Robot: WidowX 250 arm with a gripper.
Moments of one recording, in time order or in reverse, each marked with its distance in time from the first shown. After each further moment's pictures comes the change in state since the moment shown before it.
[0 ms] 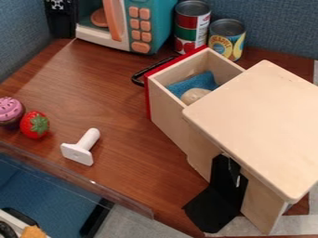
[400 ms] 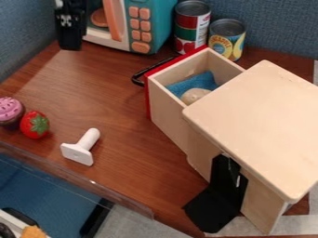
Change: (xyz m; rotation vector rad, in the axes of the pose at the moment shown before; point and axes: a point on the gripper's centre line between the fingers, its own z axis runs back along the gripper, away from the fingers) arm 0.000 0.036 -0.035 -0.025 0.048 -0.062
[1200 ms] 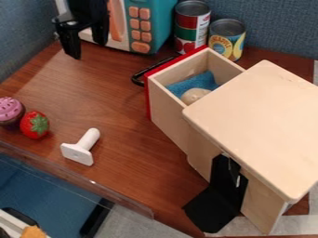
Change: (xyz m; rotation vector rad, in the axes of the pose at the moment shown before) arm 0.008 0.062 -0.037 0.177 -0.007 -0.724
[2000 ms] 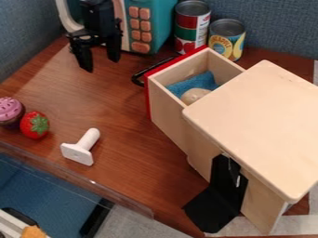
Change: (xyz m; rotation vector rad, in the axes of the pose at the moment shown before) arm 0.004 0.024 -0.043 -0.075 -0.153 -0.114
